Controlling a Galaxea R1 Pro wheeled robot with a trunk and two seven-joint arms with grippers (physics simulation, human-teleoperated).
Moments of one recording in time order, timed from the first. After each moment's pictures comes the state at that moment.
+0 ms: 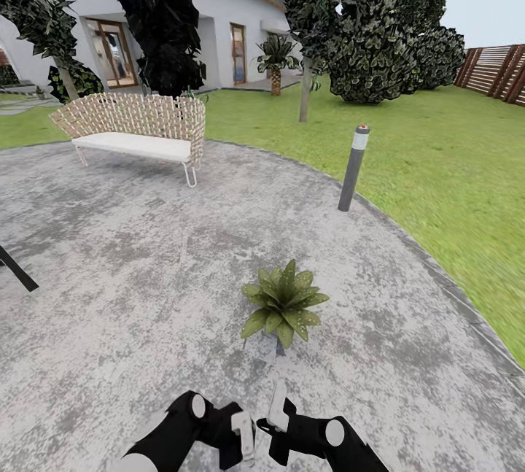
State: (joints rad) left arm -0.50 -0.15 -0.05 -0.55 -1.03 -0.08 -0.88; right arm -0.39 0.17 -0.01 -0.61 0.84 -0.34 0.70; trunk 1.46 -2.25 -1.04
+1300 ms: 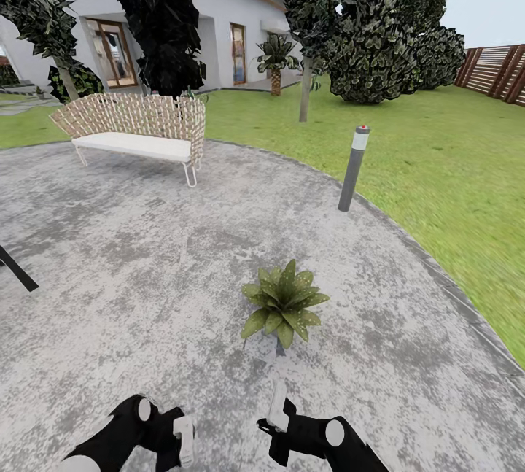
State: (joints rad) left arm -0.50 0.07 -0.04 -0.52 -1.03 -0.08 -0.88; right arm -0.39 0.17 -0.01 -0.61 0.84 -0.33 0.70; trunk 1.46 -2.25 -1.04
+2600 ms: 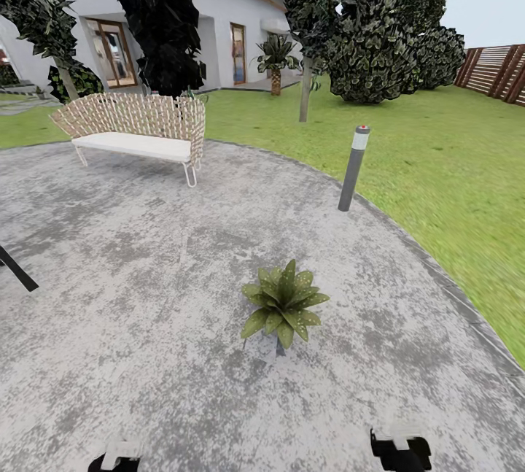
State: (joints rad) left arm -0.37 0.15 0.27 -0.15 -0.25 -0.39 -0.12; right arm -0.38 -0.01 -0.75 -0.29 0.84 -0.38 -0.09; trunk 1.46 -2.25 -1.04
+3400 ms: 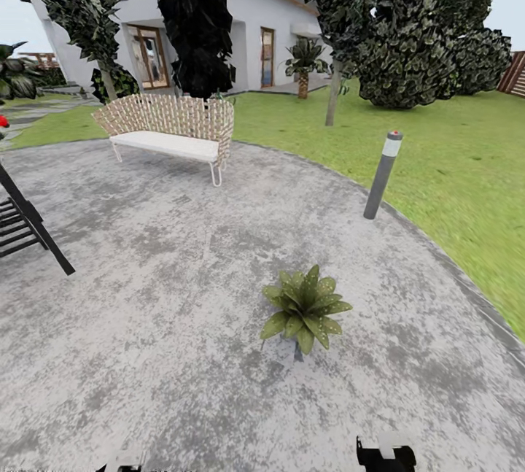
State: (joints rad) left arm -0.36 0.13 0.27 -0.12 -0.22 -0.39 -0.09; right arm -0.38 0.03 -0.75 -0.21 0.84 -0.43 -0.13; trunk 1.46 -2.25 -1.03
